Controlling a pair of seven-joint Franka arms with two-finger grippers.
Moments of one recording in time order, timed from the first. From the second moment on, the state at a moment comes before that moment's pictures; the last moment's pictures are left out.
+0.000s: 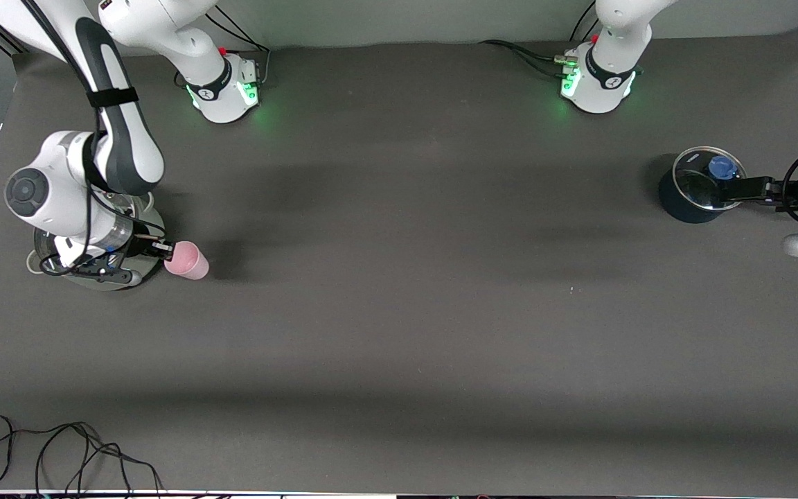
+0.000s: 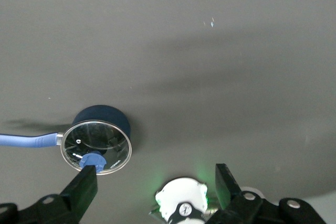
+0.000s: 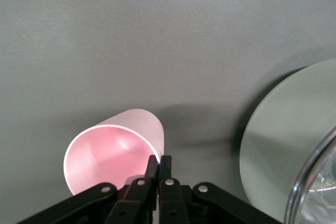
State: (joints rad) left arm 0.57 0.24 -0.58 -1.43 0.07 1.32 0.08; right arm 0.58 0.17 -0.62 -2.27 0.13 2.35 0.04
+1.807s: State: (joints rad) left arm -0.09 0.06 0.07 -1.63 -0.01 1.53 0.02; right arm 0.60 -0.09 -0.71 -1.92 0.05 1.66 -0.01
